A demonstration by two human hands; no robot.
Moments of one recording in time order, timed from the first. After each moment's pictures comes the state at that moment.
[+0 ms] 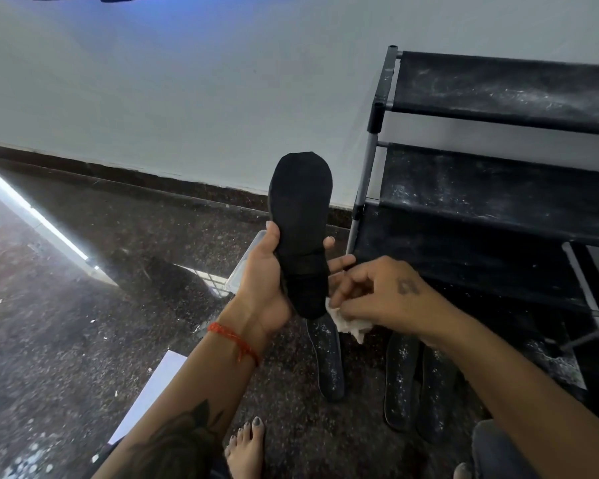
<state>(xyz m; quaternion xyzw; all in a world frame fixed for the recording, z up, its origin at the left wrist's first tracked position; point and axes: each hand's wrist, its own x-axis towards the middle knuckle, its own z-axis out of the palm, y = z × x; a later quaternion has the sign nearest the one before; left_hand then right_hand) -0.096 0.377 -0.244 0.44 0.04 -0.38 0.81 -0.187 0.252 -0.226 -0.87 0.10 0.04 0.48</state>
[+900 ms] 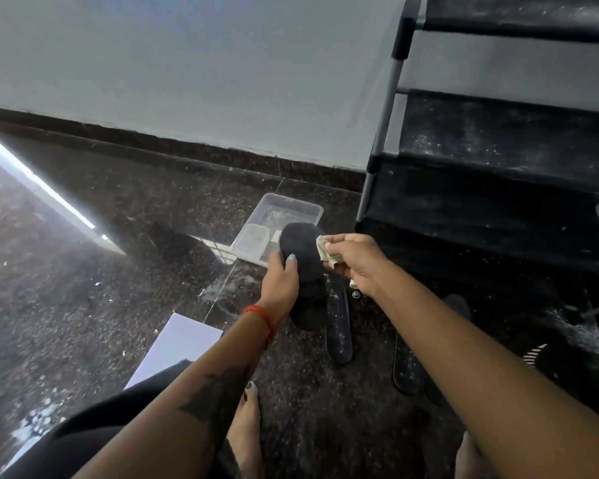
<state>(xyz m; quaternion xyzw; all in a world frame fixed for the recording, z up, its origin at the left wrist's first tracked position) -0.085 0.385 -0.391 0.80 0.03 -0.20 0.57 -0.108 0.267 -0.360 -0.59 0.35 0.01 0.73</state>
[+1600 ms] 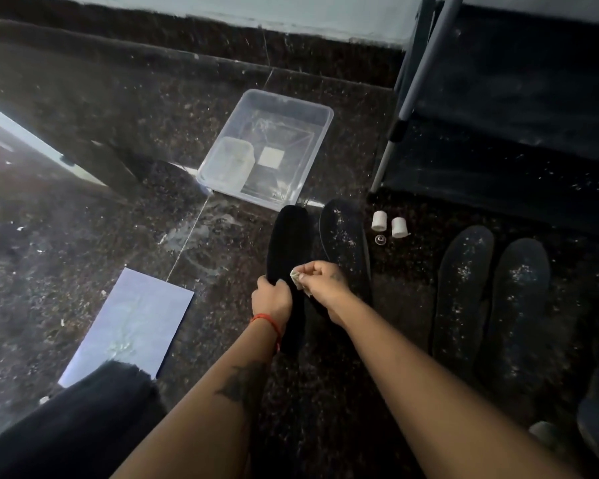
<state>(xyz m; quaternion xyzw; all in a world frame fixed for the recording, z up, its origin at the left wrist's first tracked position) -0.059 0.400 -0.629 0.84 0.24 -0.31 0.38 -0.081 0.311 -0.640 -0.63 0.37 0.14 0.67</state>
